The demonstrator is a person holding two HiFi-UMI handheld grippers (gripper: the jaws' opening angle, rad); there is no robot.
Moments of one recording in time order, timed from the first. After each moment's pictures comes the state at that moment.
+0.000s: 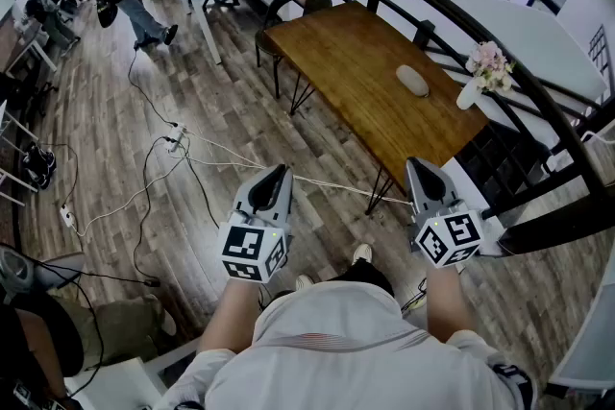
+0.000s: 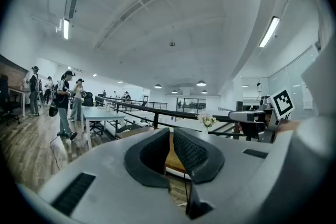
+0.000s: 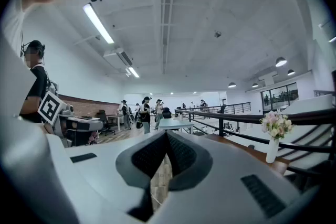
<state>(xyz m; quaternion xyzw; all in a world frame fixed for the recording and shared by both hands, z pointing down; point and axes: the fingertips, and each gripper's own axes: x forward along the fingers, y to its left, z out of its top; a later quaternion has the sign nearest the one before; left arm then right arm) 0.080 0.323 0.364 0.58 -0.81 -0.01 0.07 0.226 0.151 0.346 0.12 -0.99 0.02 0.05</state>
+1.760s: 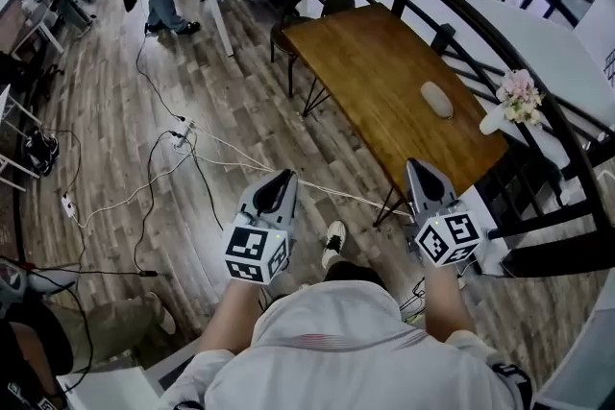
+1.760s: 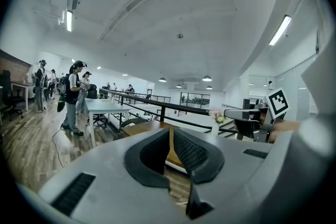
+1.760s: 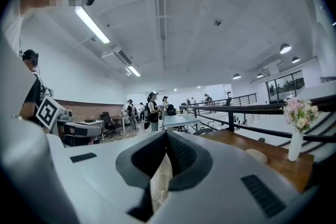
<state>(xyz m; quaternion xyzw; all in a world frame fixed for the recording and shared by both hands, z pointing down) -0.010 0.285 0.392 0.57 -0.81 -0.01 0.12 0.116 0.105 0.370 0.09 -0.99 0.05 0.06</state>
